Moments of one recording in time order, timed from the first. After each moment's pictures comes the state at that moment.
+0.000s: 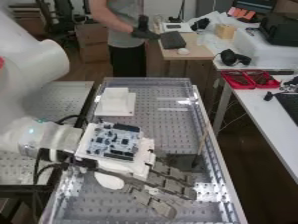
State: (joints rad) arm 1.14 -2.08 -1.63 -2.75 -1.86 -0.67
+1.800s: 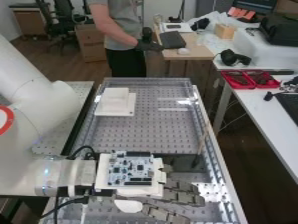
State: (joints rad) arm 1.07 -2.27 -1.50 -2.69 -2.10 -0.72
